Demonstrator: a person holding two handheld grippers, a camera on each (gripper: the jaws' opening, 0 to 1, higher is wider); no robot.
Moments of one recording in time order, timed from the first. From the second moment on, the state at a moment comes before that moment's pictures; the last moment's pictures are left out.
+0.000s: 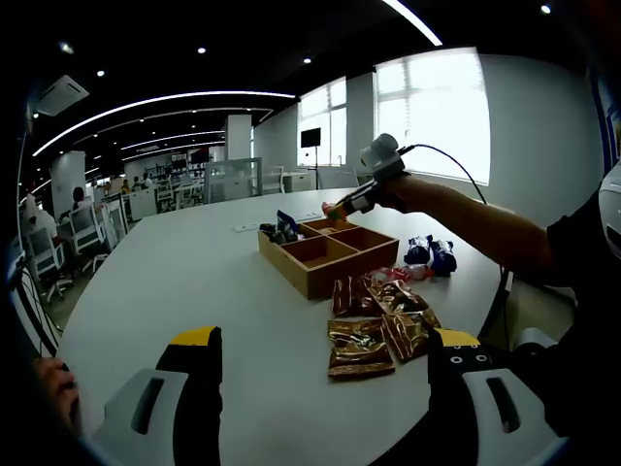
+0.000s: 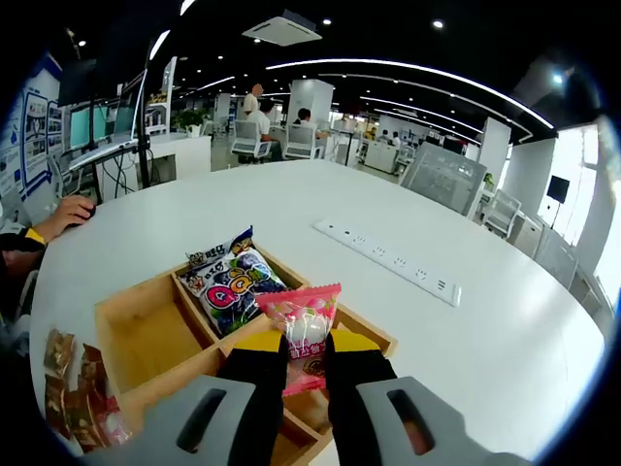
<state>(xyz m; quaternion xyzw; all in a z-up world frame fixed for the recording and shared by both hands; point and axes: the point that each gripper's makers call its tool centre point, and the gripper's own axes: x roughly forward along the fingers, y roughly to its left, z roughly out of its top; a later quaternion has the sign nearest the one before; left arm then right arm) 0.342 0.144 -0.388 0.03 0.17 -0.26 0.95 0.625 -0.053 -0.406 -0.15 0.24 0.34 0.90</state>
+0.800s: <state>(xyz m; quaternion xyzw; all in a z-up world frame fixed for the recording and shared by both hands) 0.339 0.144 -0.387 0.03 0.16 -0.26 0.95 0.627 -0.051 -0.423 -0.19 0.25 0.34 0.89</state>
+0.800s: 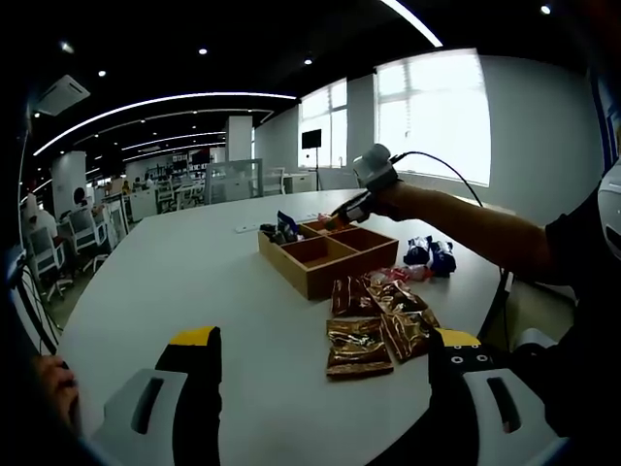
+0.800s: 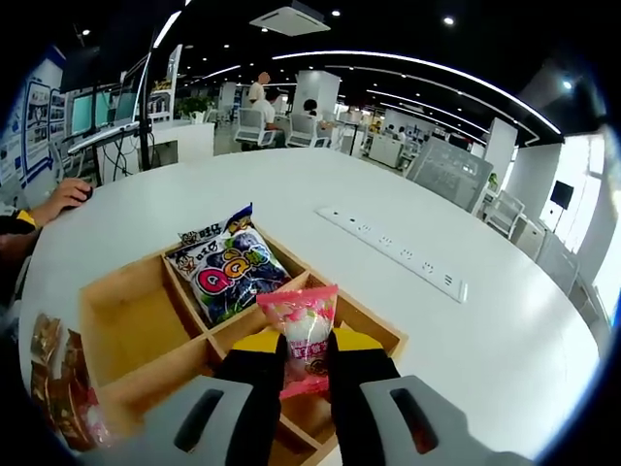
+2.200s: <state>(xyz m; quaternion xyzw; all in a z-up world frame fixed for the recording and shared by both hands) 0.338 0.147 -0.387 0.04 0.16 -0.26 0.95 0.628 -0.056 -0.419 -0.15 0.27 0.31 0.90</state>
